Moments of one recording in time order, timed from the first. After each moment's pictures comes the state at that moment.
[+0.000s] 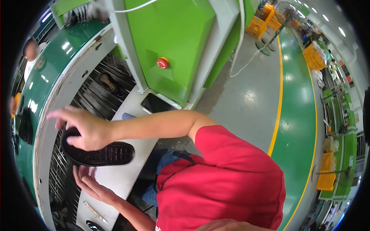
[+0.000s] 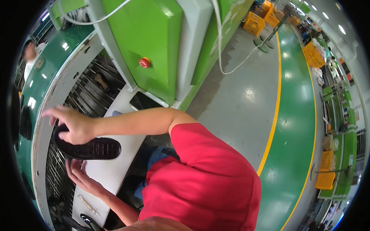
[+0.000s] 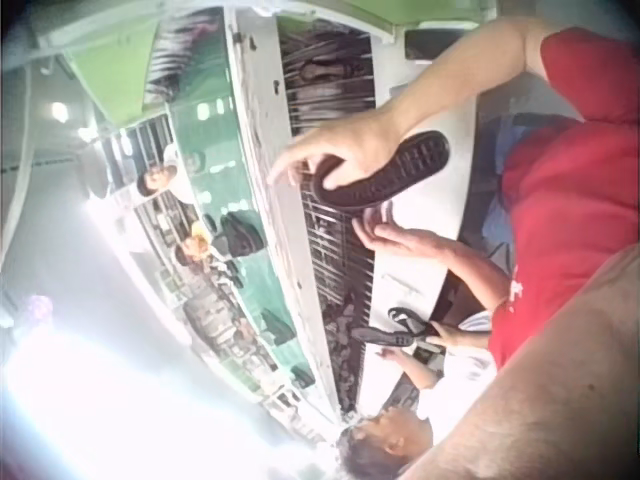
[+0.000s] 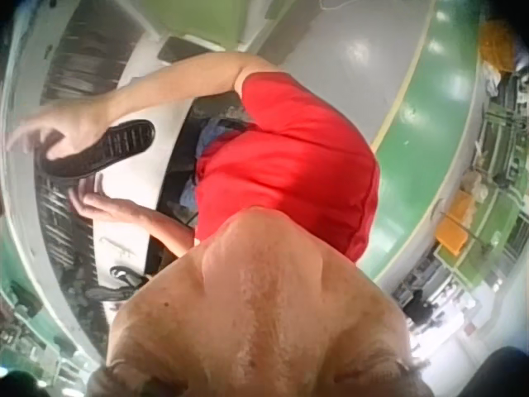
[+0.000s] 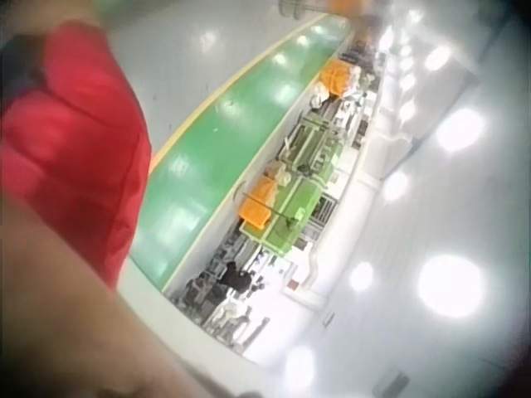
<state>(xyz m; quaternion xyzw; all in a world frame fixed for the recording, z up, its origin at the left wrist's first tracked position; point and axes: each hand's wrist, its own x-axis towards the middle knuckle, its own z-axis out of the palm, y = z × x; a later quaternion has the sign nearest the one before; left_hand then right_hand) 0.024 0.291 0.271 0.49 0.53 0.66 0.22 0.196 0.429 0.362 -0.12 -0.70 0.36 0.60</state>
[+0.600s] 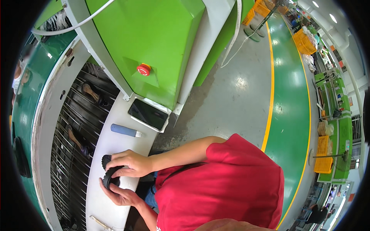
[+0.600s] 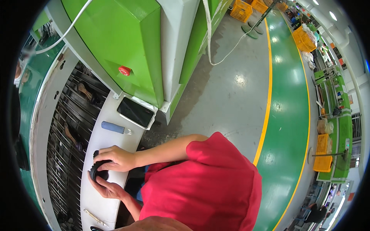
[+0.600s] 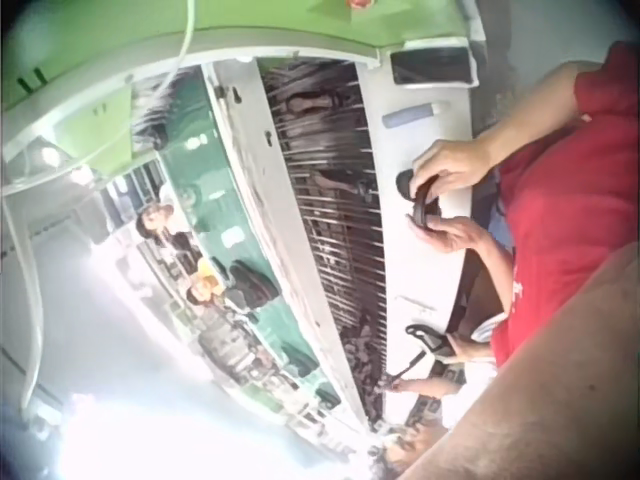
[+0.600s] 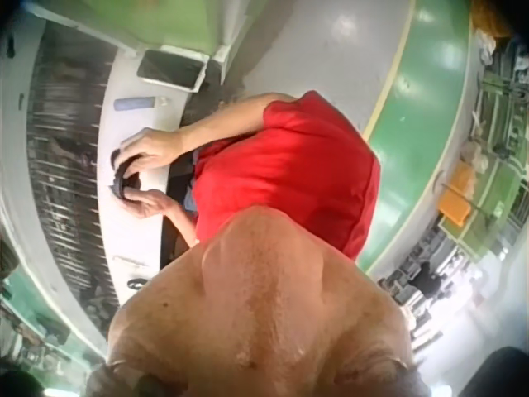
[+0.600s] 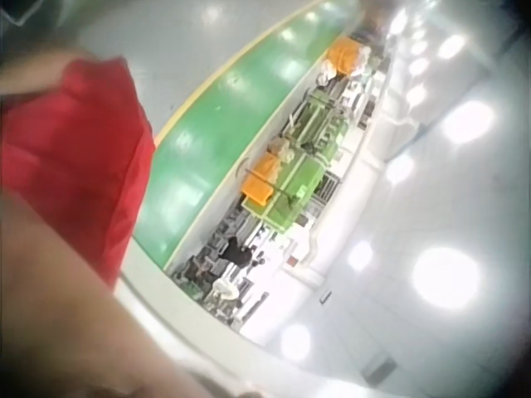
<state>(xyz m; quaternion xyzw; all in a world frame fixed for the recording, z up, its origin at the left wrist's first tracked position) 0.087 0.269 0.198 0.53 0.59 0.60 0.11 0.240 0.338 0.207 -0.24 -0.64 0.43 0.59</state>
